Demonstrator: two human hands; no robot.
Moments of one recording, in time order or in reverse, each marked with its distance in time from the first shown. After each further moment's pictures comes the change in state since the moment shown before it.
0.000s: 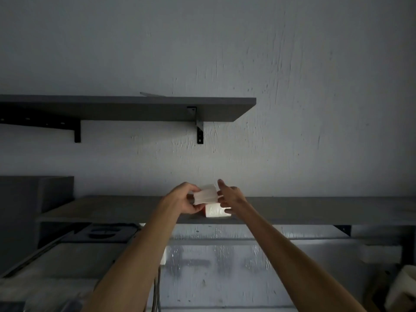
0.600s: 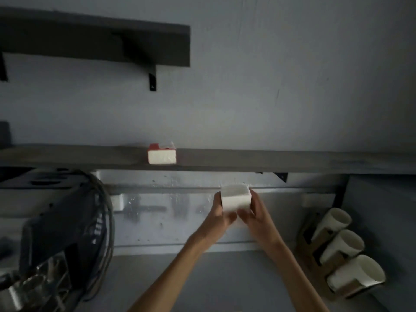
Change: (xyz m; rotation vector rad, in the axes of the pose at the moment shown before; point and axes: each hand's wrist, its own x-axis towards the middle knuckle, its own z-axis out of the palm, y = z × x) left_hand -0.034 -0.283 0.160 0.452 -0.338 0.428; right_hand -0.149 0.201 -0.193 0.141 -0.022 -0.319
